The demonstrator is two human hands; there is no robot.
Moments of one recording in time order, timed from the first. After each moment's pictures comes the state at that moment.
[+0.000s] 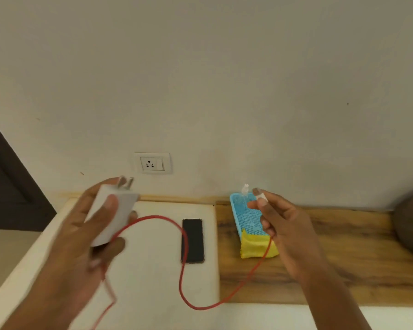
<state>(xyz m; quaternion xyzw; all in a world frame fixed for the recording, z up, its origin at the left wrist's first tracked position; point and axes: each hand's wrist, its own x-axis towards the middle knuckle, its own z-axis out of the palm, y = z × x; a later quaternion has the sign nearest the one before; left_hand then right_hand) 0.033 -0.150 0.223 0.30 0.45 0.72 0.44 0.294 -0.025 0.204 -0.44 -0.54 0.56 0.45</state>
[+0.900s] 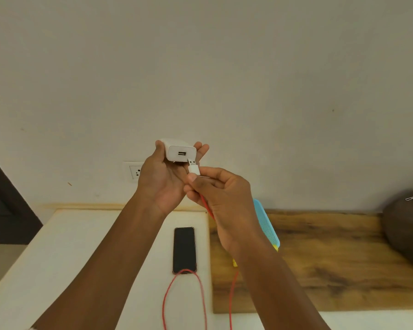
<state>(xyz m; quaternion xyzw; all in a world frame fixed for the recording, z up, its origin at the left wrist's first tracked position) 0.093 -0.011 0.273 0.15 0.27 0.70 0.65 0.210 -0.025 0.262 -0.37 -0.48 0.63 0.48</state>
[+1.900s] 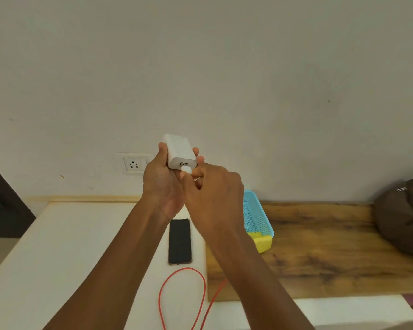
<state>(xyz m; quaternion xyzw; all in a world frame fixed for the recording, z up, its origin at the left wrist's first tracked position) 0.108 -0.012 0.246 0.13 0.26 0.70 0.65 0.199 -0.036 0.261 -0.54 -0.74 0.20 0.35</state>
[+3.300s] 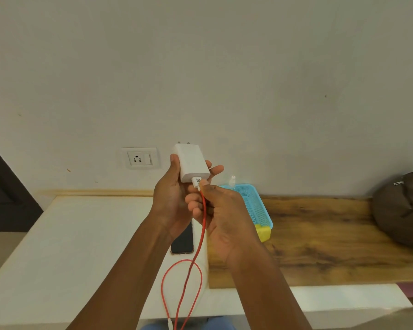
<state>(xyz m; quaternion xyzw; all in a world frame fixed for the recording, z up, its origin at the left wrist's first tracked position) 0.125 -0.050 0.220 0.27 0.33 0.63 0.65 0.225 -0.059 0.240 -0.38 -0.35 0.75 0.41</state>
